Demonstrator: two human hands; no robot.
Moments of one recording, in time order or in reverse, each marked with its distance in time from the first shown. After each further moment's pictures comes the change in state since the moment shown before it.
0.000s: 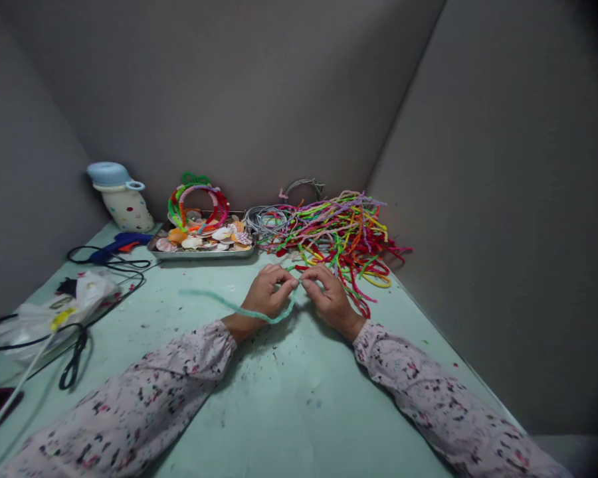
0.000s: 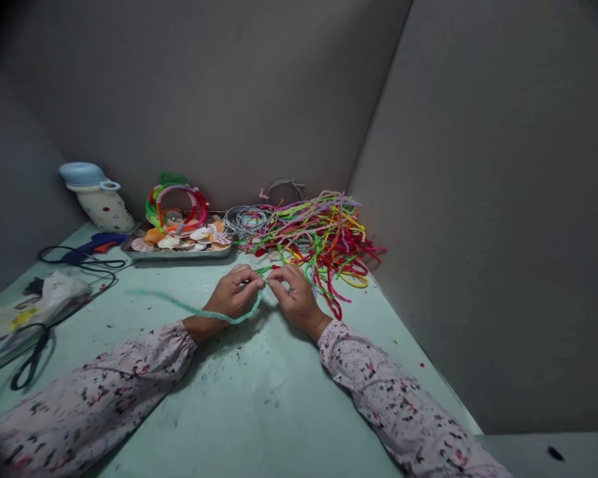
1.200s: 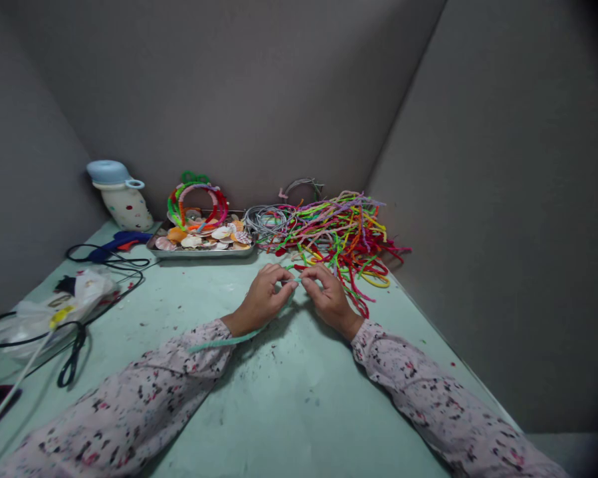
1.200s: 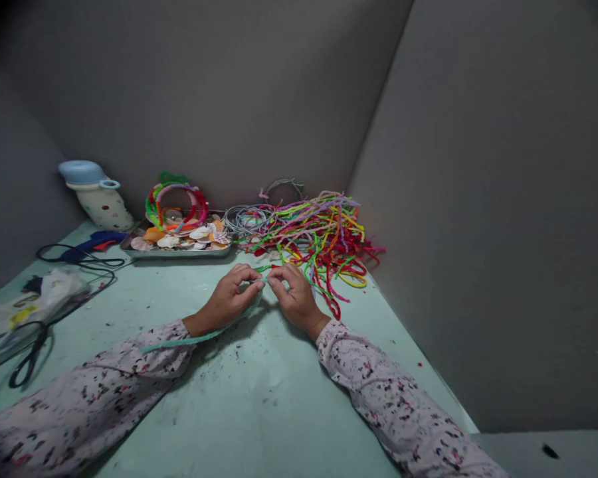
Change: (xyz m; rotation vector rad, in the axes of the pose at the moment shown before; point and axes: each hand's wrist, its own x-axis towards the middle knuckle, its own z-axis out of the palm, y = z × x) left_hand -0.002 0.007 -0.004 0.044 -0.039 -0.011; right_hand 0.000 0.000 0.001 -0.010 0.021 0.028
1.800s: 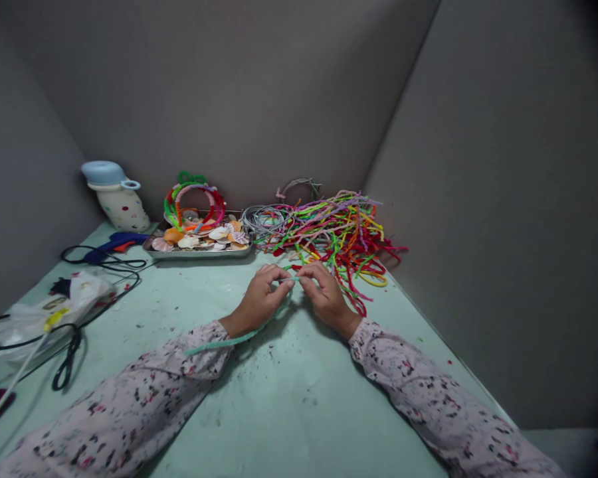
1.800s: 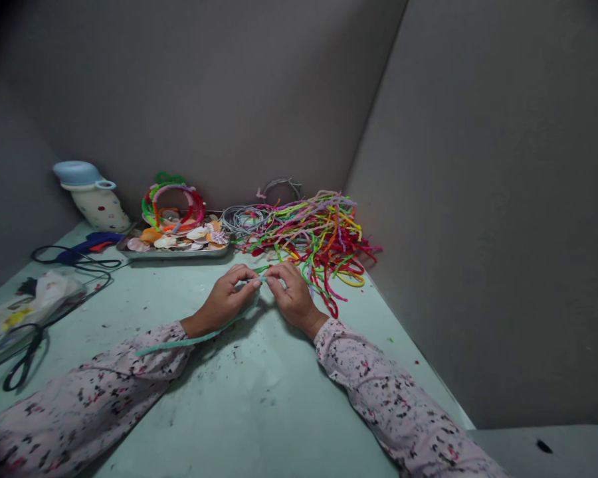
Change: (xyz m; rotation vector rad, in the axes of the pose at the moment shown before) left_hand -0.002 0.001 0.001 -0.090 0.012 -0.046; right_hand 0.002 0.000 -0.001 0.006 -0.012 -0.037
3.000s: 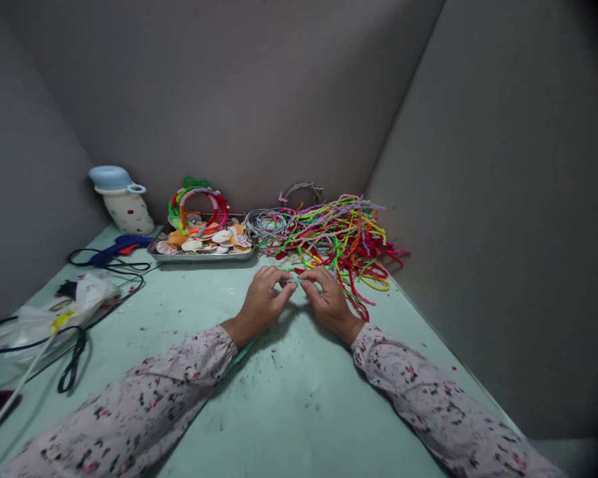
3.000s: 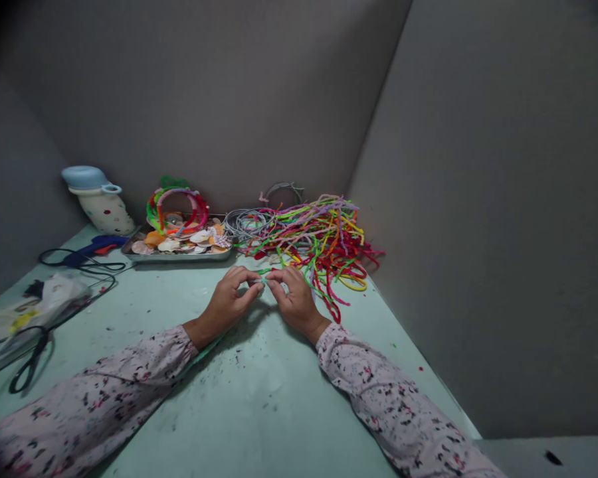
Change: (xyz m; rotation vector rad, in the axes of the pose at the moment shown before) left_hand -0.001 -0.004 0.003 0.169 0.100 0.102; right_hand -0.001 0.002 0.002 -0.099 0.046 -0.022
